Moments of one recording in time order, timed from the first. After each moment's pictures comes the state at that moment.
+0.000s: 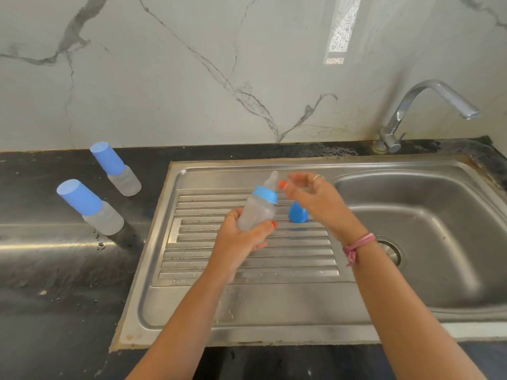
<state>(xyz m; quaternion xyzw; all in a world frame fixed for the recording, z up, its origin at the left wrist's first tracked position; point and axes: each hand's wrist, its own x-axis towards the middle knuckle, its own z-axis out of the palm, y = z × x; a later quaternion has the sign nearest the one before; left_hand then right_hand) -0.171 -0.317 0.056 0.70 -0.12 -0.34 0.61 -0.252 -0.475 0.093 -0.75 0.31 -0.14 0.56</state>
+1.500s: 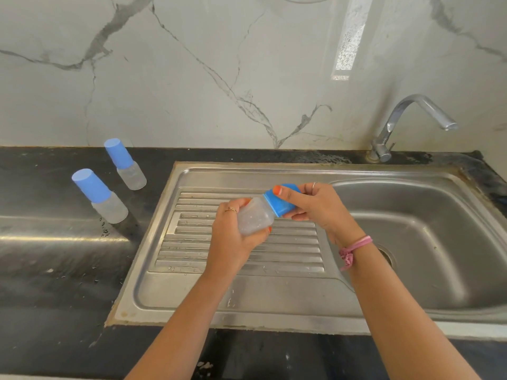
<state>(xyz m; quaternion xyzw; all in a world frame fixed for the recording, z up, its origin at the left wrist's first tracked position) -0.205 -0.311 0.066 0.82 -0.28 -0.08 0.50 -0.289 -0.465 0.115 -0.69 0.28 -0.13 0.65</state>
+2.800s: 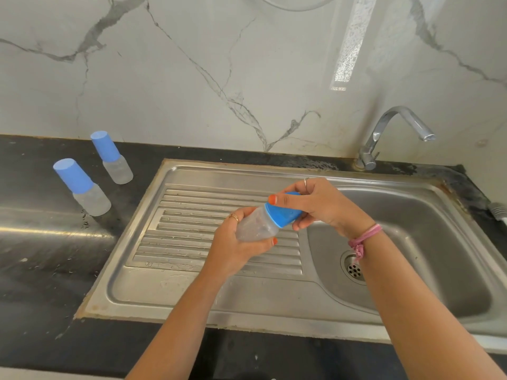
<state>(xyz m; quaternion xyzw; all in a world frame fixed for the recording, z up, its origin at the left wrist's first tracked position) -0.239 -0.331 0.060 0.73 -0.24 -0.24 0.60 -0.316 -0.497 0.144 -0.78 0.23 -0.01 0.59</state>
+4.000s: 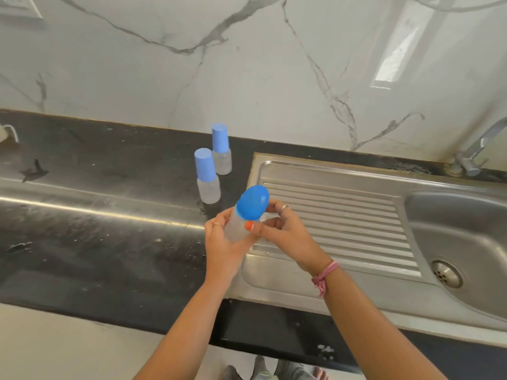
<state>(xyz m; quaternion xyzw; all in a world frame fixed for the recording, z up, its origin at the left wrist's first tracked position) -0.098 -0.105 0.024 0.74 -0.12 -0.11 0.66 -0.153 -0.231 0.060 -0.73 0.15 -0.07 0.67</state>
